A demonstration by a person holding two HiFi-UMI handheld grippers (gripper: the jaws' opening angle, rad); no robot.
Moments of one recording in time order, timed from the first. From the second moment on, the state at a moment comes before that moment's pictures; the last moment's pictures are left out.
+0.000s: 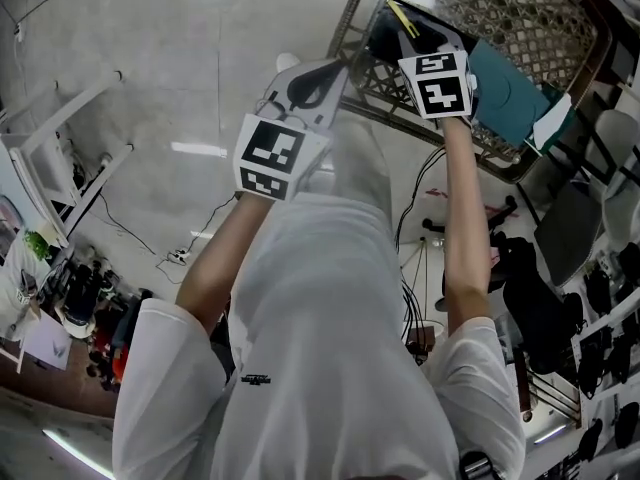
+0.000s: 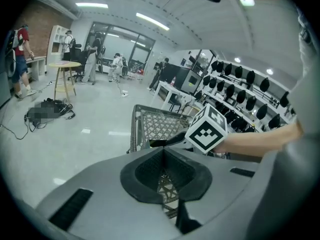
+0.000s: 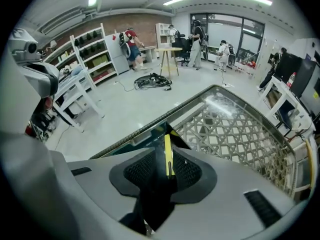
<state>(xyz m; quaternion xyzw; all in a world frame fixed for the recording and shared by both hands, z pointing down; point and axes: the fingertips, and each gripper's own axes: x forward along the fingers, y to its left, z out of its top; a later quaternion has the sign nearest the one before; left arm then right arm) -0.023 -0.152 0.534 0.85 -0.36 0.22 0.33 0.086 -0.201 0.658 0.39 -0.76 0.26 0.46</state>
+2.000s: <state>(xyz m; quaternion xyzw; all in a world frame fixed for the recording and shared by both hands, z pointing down) -0.045 -0.119 0.498 0.85 -0.37 0.21 0.32 0.099 -0.182 0.558 0.45 -0.76 0.21 0.42</state>
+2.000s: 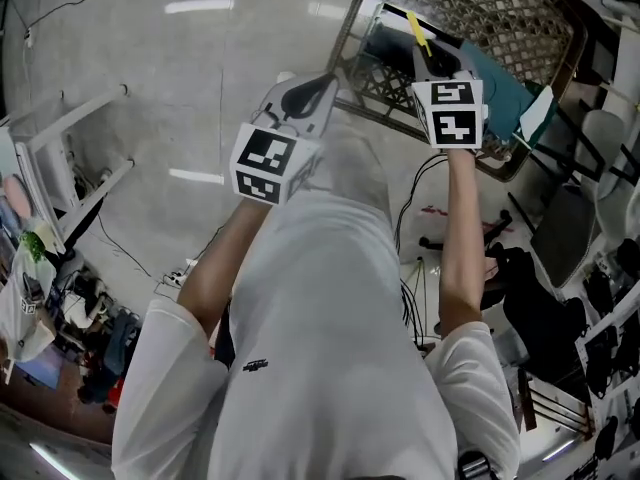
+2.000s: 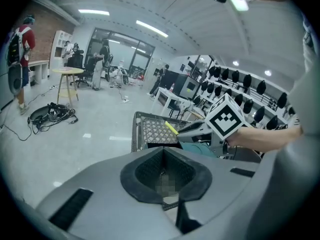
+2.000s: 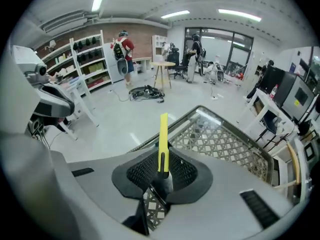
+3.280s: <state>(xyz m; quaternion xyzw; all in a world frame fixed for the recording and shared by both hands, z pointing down) -0.039 -0.091 0.332 0.88 -0.41 0.10 0.21 0.142 -0.082 0.315 0.64 -0.75 0.09 0.11</state>
